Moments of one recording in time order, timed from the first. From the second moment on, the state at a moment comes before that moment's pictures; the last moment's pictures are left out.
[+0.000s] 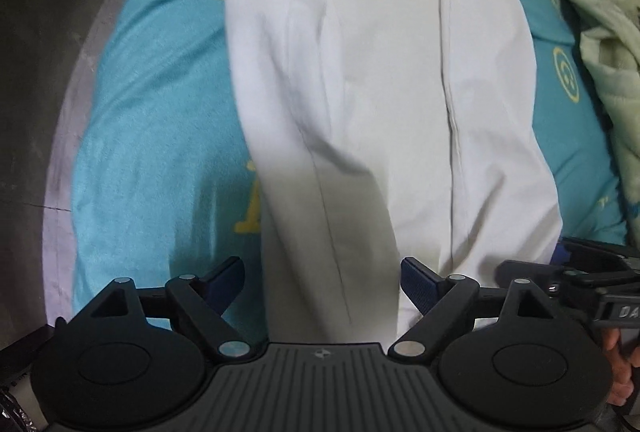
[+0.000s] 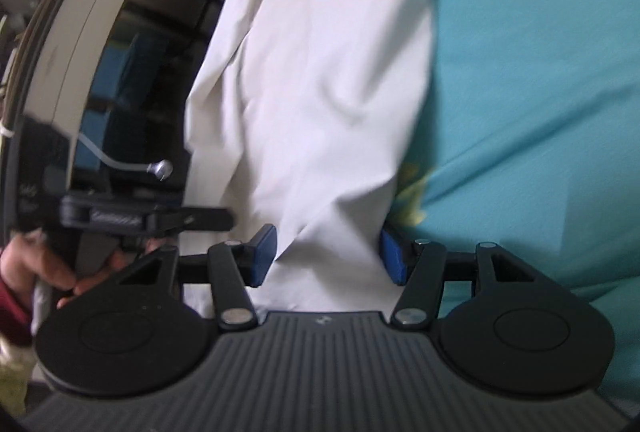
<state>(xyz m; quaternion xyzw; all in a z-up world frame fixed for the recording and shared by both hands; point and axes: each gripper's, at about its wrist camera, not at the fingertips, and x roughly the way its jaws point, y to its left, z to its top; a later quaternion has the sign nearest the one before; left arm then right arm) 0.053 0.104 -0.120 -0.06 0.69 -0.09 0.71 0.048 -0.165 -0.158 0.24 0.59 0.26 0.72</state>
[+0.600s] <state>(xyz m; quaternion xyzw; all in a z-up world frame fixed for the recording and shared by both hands) 0.009 0.053 -0.094 0.06 0.69 -0.15 0.71 0.009 -0.127 -0.135 0.08 0.54 0.22 0.81</state>
